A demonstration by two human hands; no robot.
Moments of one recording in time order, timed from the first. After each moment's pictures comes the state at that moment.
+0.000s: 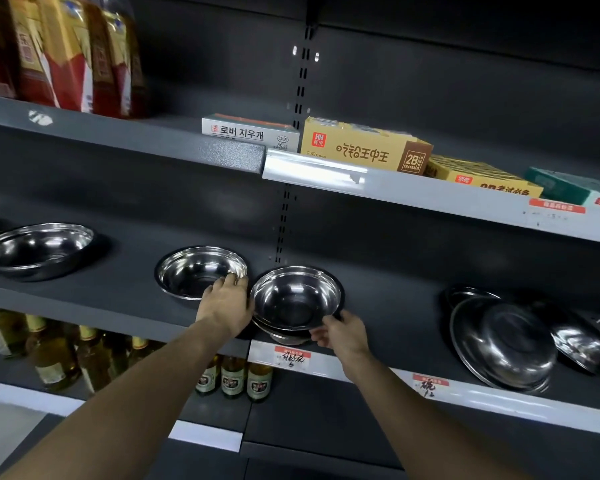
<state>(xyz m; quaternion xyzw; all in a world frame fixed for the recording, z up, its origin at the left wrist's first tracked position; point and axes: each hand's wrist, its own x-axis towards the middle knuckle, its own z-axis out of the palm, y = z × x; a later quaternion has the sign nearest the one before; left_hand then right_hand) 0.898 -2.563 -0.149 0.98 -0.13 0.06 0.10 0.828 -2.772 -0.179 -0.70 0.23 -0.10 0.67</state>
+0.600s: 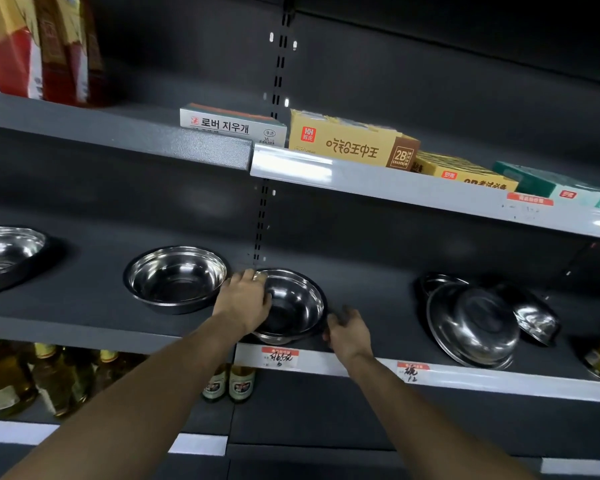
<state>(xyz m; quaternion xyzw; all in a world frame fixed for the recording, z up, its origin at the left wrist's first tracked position) 0.910 -2.603 -0.145 0.96 -0.24 0.08 0.11 0.819 -2.790 -0.188 -0.77 0.29 -0.17 0.54</state>
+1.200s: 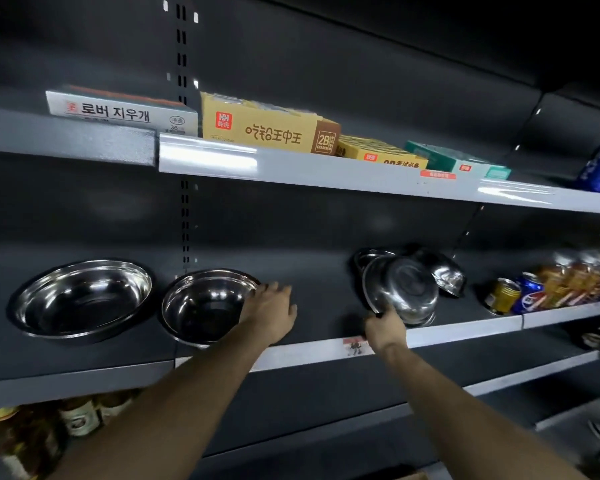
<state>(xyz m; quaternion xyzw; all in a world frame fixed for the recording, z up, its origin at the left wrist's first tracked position) 0.876 -2.726 -0.159 0.91 -0.40 0.01 0.13 0.736 -2.900 -0.166 -0.76 0.48 -0.24 0.37</state>
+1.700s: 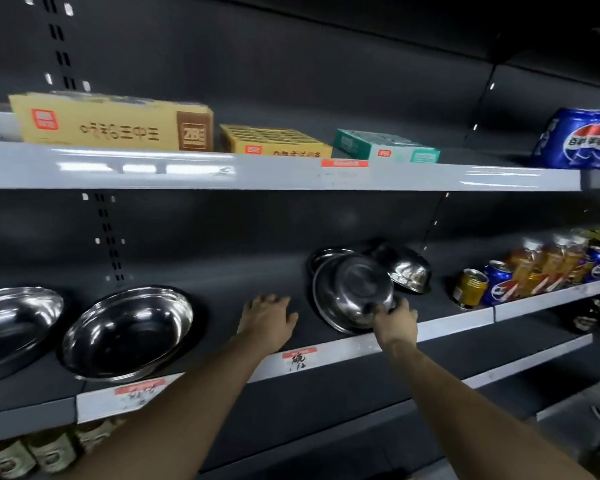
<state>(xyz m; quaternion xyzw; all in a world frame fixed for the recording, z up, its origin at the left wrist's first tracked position) 0.822 -2.853 -0.159 0.91 -0.40 -0.03 0.11 0.680 -3.034 -0.168 -0.71 0.53 -0.28 0.38</state>
